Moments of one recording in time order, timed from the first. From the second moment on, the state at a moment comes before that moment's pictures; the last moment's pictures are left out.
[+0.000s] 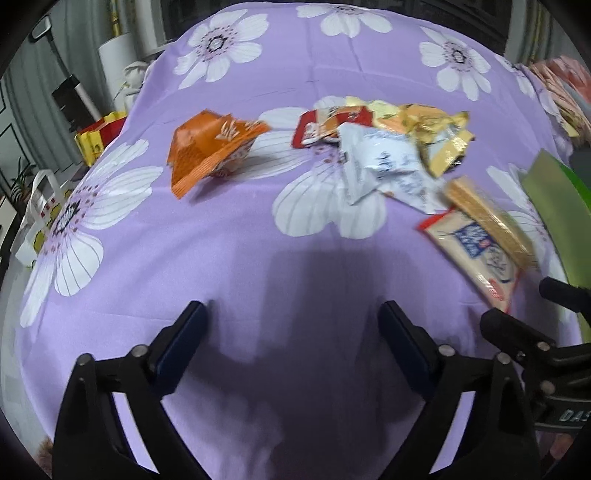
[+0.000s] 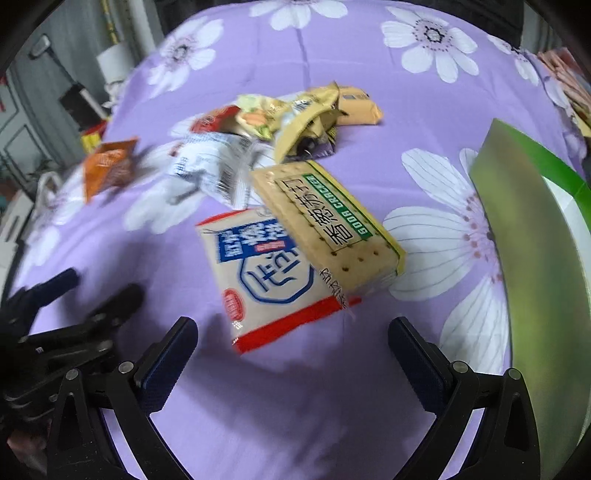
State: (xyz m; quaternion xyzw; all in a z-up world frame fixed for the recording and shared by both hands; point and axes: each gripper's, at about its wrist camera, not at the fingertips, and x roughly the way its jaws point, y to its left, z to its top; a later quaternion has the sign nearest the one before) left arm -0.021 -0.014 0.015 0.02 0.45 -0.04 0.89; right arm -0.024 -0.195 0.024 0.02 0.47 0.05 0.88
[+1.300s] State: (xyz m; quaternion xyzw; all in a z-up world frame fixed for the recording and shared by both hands) left arm -0.003 -0.102 0.033 -0.05 0.48 -0.18 0.86; right arm 0.032 -0.216 0.021 0.17 0.53 0.12 0.82
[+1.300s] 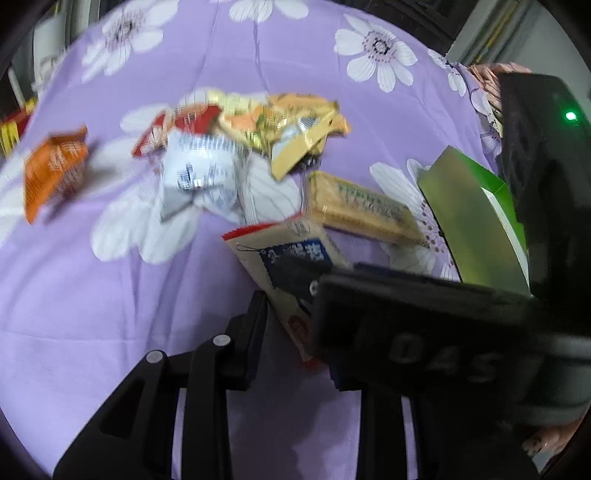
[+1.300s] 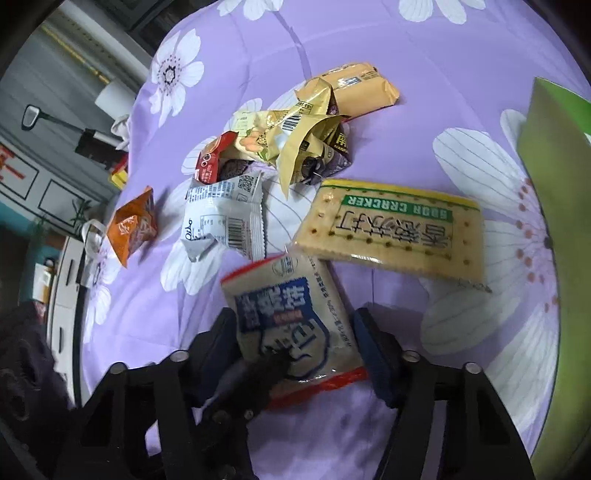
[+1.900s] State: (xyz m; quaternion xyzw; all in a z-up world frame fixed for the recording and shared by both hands) left arm -0.048 -0.187 0.125 0.04 0.34 -0.27 0.90; right arm -0.052 -0.295 0.115 0.23 0.37 0.04 0.90
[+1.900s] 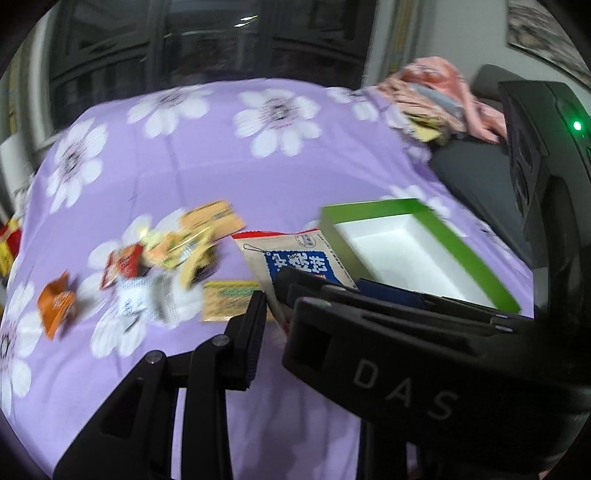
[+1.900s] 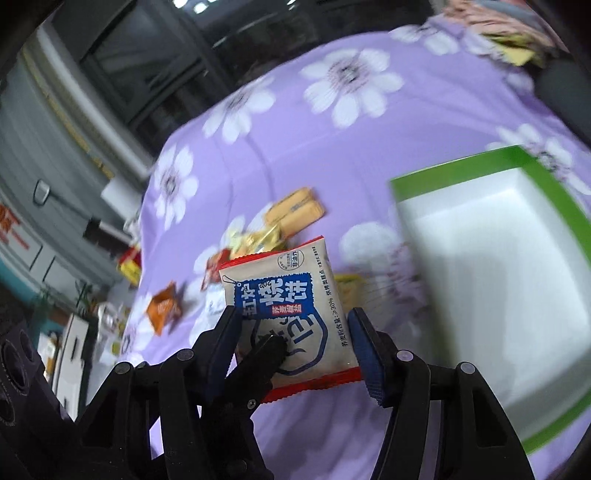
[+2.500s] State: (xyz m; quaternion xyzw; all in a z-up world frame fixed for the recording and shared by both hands) left arm -0.066 -0.308 0.114 0.12 0.36 -0.40 0.83; right arm -0.105 -0.416 0.100 0.34 0.35 -0.11 0.87
